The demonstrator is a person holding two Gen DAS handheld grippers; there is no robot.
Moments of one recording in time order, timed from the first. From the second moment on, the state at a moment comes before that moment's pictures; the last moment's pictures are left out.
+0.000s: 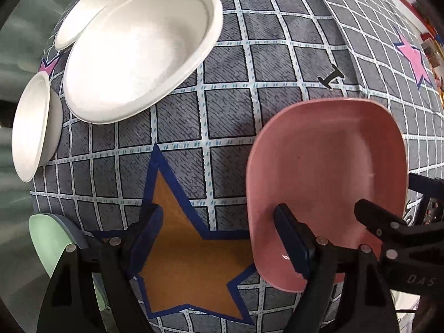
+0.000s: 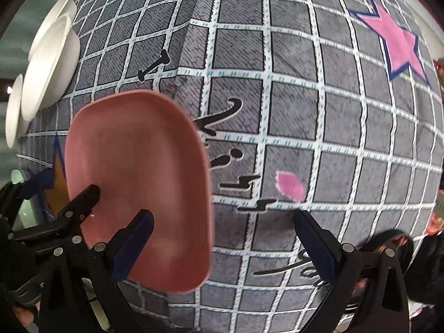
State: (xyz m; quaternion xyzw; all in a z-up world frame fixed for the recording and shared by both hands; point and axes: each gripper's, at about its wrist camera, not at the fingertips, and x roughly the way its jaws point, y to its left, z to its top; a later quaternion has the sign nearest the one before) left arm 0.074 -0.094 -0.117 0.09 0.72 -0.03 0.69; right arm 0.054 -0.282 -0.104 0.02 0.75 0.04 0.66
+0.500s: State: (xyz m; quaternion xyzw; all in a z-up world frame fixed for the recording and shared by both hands) left arm 0.071 -0.085 -0.125 0.04 0.73 -0.04 0.68; right arm 0.058 -0.267 -0.120 0.01 0.76 0.03 0.65
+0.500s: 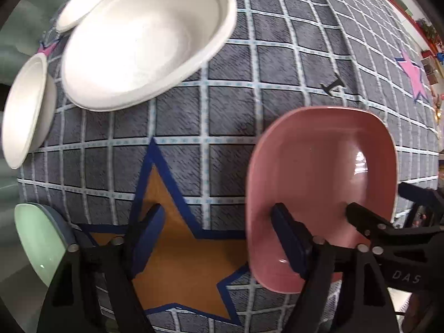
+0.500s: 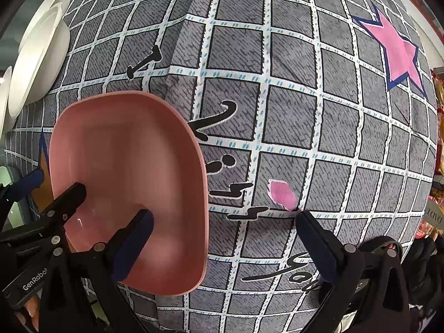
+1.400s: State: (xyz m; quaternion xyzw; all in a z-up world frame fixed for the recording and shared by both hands) left arm -0.019 -0.094 -0.133 0.12 0.73 -0.14 0.65; right arm -0.012 -0.241 -0.121 0.08 0.78 0.05 0.62
